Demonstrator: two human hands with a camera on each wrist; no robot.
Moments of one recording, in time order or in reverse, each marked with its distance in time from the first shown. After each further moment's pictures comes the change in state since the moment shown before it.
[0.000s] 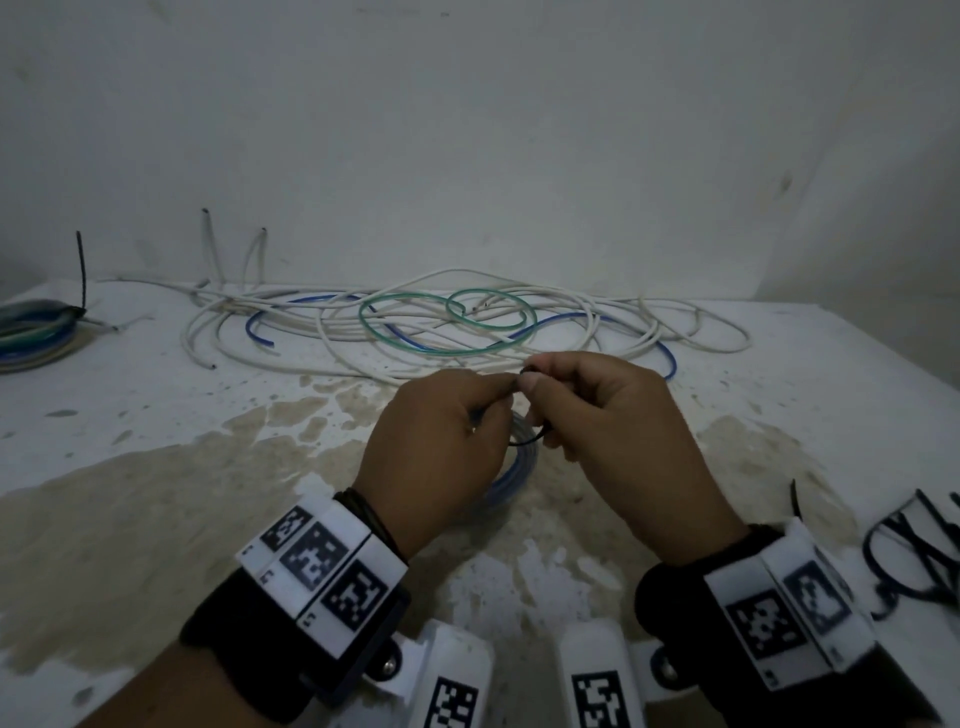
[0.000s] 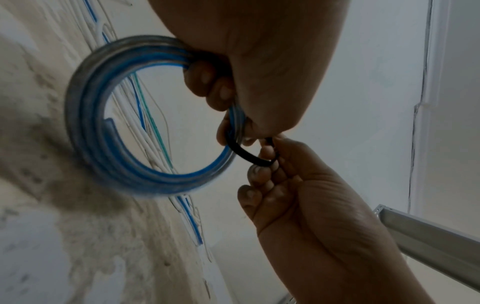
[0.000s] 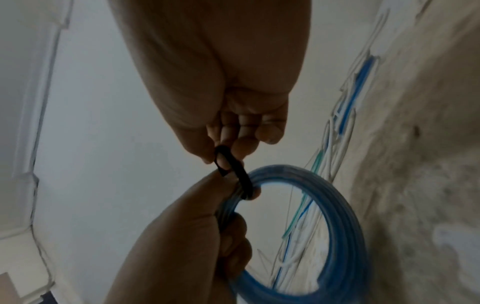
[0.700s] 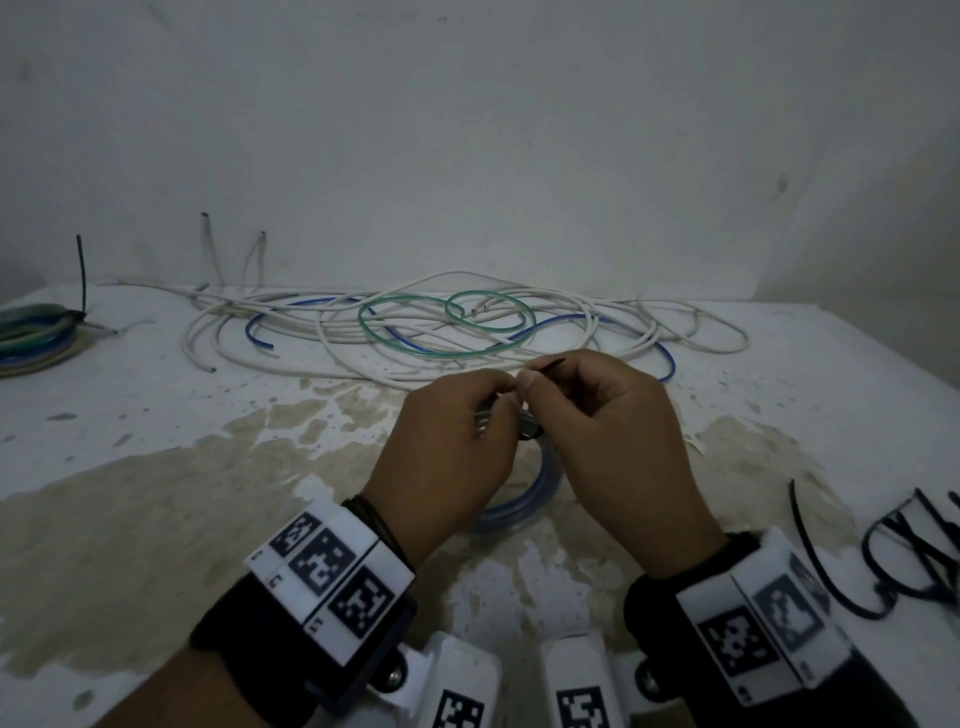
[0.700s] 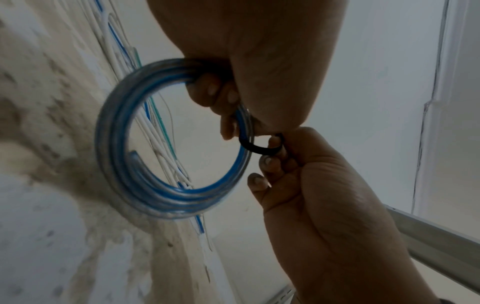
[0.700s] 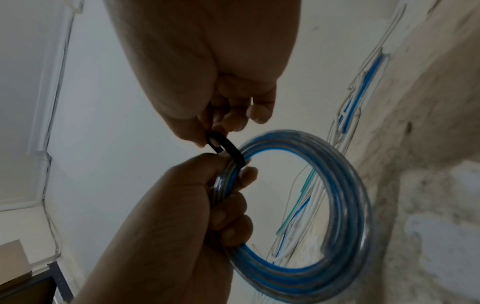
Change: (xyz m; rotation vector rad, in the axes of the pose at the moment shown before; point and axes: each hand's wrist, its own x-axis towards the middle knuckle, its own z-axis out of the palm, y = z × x) left_hand 0.000 0.001 0.008 -0.097 -0.020 -0.049; right_hand -0.007 -0.004 0.007 -0.041 0.079 -0.117
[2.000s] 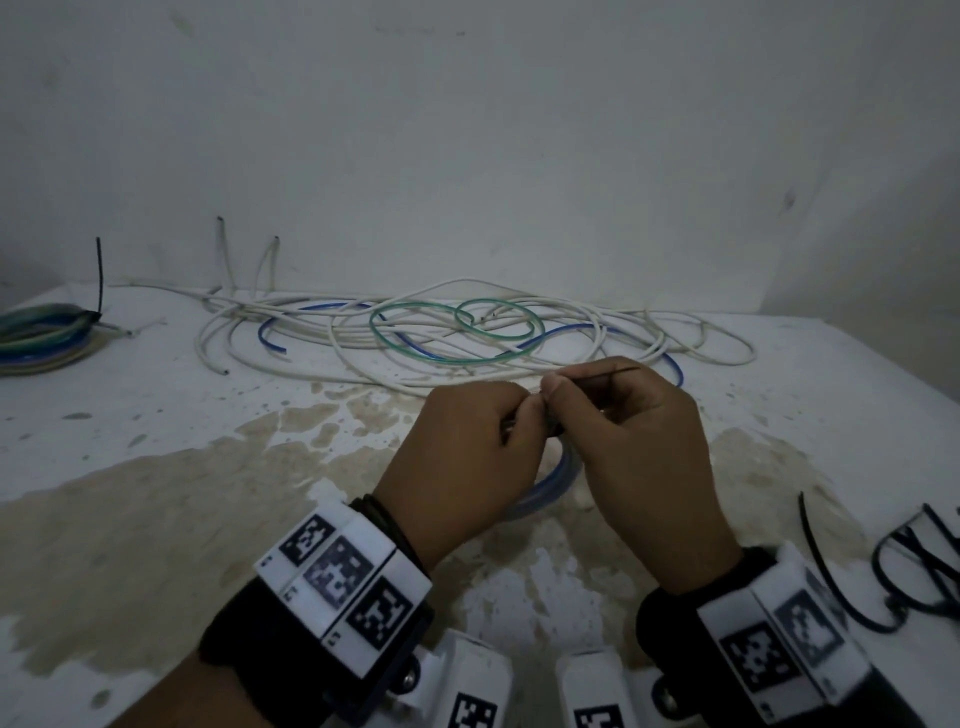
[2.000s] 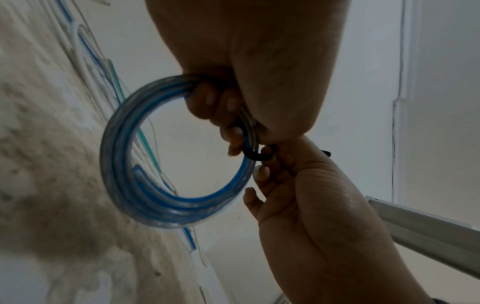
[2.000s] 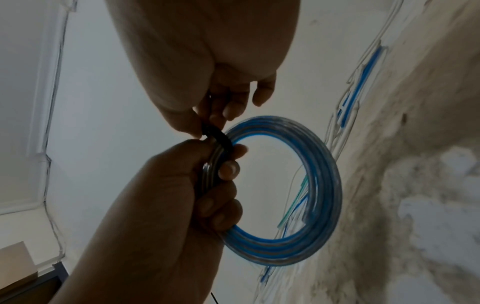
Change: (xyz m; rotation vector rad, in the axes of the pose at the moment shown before) left_hand 0.002 0.007 -0.006 0.060 -0.030 0.086; right_hand -0.002 -0.001 -0.001 0.000 0.100 0.004
